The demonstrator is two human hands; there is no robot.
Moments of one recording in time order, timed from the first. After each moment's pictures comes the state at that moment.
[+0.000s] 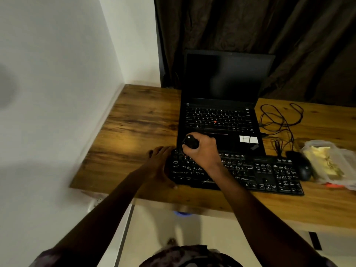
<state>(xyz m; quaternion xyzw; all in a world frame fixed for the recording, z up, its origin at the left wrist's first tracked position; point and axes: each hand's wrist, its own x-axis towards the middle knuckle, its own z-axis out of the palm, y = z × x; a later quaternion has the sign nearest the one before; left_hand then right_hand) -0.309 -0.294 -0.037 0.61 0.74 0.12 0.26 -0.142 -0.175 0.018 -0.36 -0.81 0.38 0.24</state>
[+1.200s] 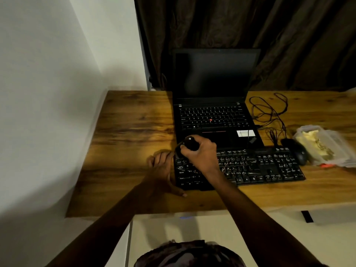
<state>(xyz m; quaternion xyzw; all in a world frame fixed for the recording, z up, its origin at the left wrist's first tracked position) -0.319 -0.289 -0.050 0.64 0.73 0.11 0.21 -0.171 -0.197 0.010 -0.44 -0.75 0.37 0.32</state>
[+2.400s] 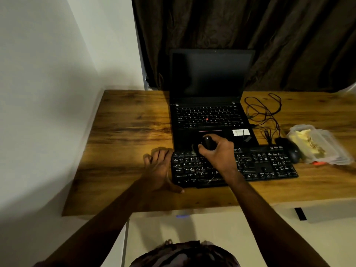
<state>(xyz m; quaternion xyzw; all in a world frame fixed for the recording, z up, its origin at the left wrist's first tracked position) -0.317 -0.286 -0.043 0.65 0.73 0.08 0.19 -0.118 -0.181 0.015 -0.48 -0.75 0.33 0.32</state>
